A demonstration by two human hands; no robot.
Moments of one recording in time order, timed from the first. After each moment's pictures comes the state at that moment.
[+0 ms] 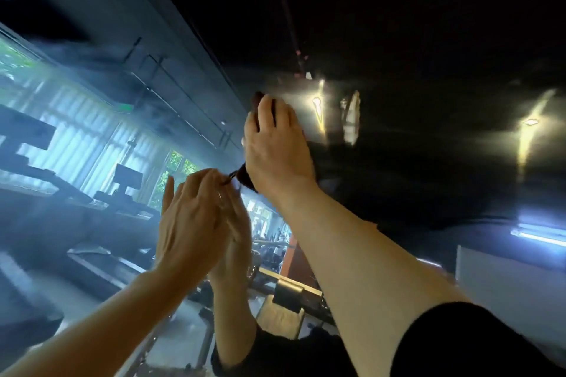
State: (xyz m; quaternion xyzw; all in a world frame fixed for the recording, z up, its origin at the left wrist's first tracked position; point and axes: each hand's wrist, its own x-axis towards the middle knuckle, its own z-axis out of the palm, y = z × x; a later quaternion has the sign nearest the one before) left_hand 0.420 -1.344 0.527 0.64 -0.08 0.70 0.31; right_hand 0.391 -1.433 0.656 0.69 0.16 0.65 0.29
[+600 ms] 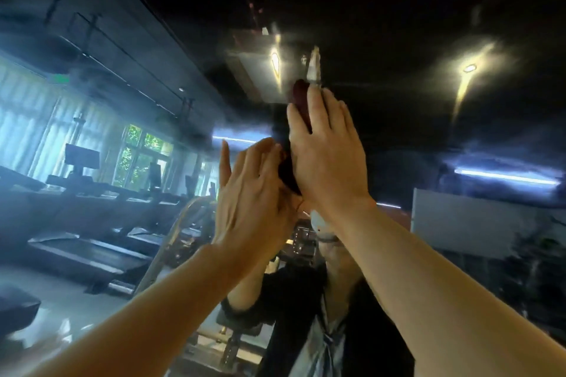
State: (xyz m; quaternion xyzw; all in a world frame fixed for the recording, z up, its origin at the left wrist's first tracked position) left_hand 0.346 -1.473 0.527 0.63 -0.24 0.69 0.27; right_hand 0.322 -1.578 0.599 0.69 0.09 0.69 0.20
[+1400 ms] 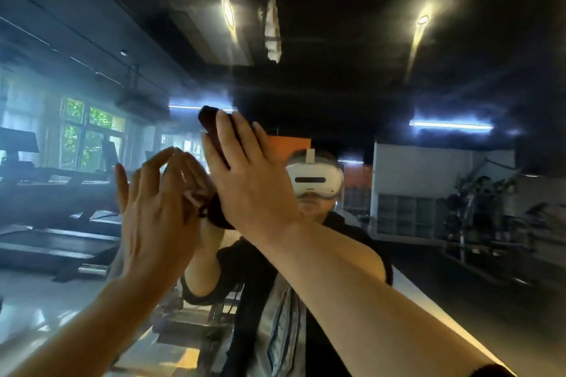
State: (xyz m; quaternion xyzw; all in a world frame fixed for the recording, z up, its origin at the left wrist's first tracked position) left_hand 0.357 -1.423 0.453 0.71 -0.19 0.60 0.31; right_hand 0.330 -1.553 0.506 0.74 0.13 0.62 0.24
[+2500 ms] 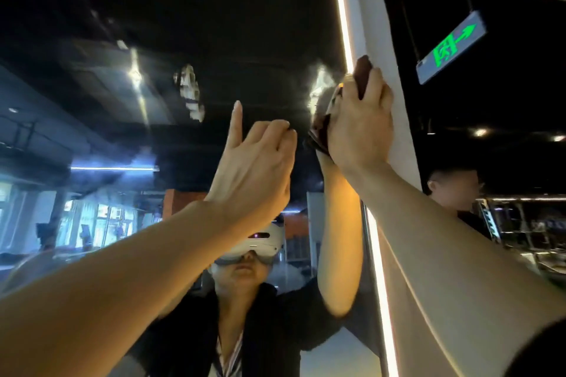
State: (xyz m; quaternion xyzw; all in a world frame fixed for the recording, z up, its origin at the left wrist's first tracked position) left_hand 0.239 -1.706 0.634 0.57 -0.40 0.71 0.10; right_hand 0.164 -1.853 0.688 0.63 -0.21 0.74 0.11
